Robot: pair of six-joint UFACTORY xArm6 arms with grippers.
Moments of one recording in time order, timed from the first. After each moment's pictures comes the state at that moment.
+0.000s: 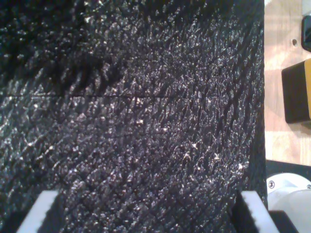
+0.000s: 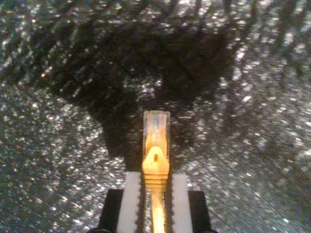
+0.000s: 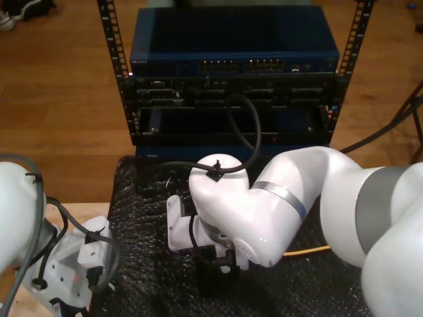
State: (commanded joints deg) left arm 16.7 -29.9 -24.9 -22.5 79.3 -255.4; right arm 42.2 -0.3 -44.3 -16.7 44.1 -40.5
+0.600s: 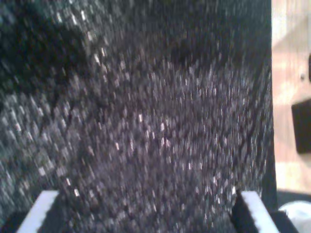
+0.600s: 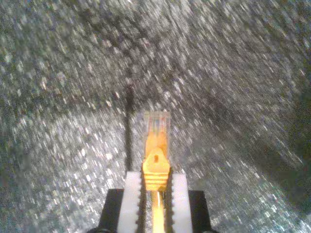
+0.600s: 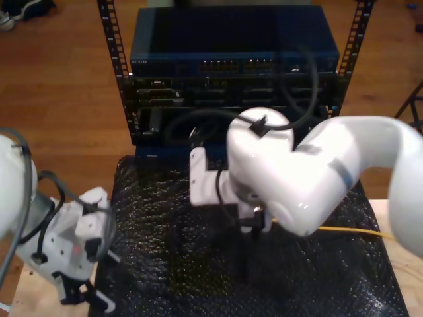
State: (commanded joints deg) left arm 15.3 -27.8 -33.0 -29.7 83.8 -255.4; right arm 34.5 -12.2 -44.1 -14.5 46.9 -45.5
